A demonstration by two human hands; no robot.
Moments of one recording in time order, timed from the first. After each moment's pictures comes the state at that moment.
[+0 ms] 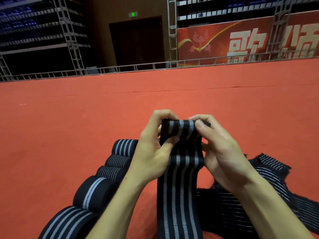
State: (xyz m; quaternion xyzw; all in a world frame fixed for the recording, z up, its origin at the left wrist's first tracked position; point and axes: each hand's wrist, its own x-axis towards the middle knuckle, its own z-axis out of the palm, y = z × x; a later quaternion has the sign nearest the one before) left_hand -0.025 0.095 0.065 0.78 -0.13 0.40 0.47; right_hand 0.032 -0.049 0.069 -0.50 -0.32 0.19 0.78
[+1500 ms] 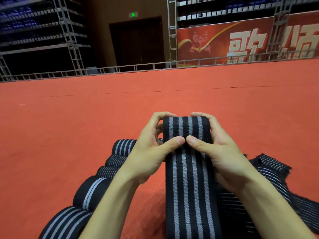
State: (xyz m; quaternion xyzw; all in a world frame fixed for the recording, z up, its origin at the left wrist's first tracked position) left_hand -0.032 0.098 0.071 0.69 -0.10 0.22 0.68; right_hand 0.035 -0.051 0.066 -0.49 -0.33 0.20 0.78
